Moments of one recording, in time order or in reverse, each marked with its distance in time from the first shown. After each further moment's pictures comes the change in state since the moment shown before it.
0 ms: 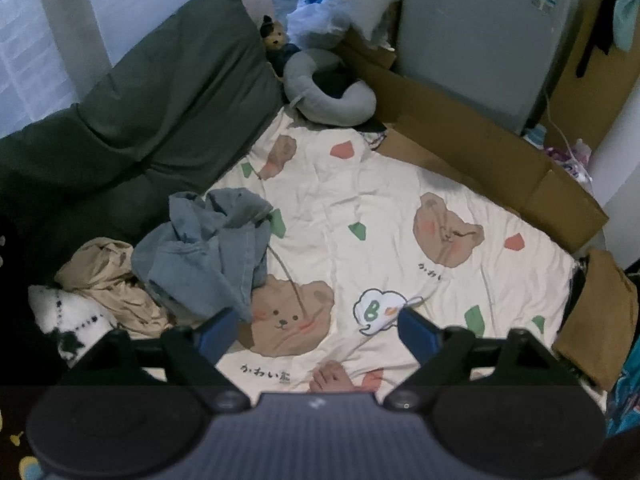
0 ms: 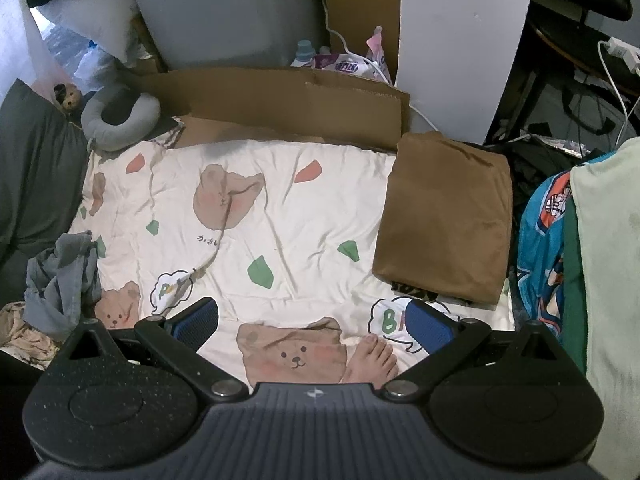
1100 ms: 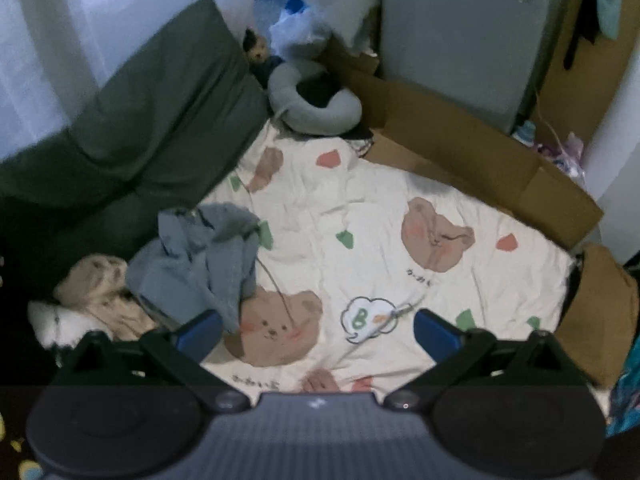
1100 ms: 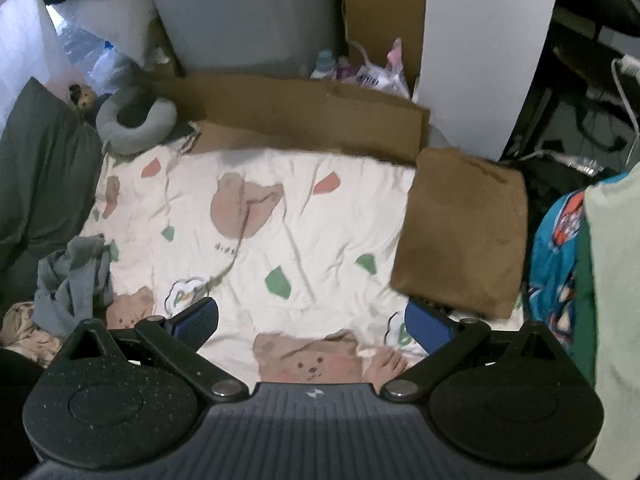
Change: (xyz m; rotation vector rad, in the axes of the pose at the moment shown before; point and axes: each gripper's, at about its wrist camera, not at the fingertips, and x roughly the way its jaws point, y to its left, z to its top) left arm -0.007 -0.049 0.005 0.064 -0.037 0.030; right arm 0.003 0.029 0.005 -0.036 0.009 0.002
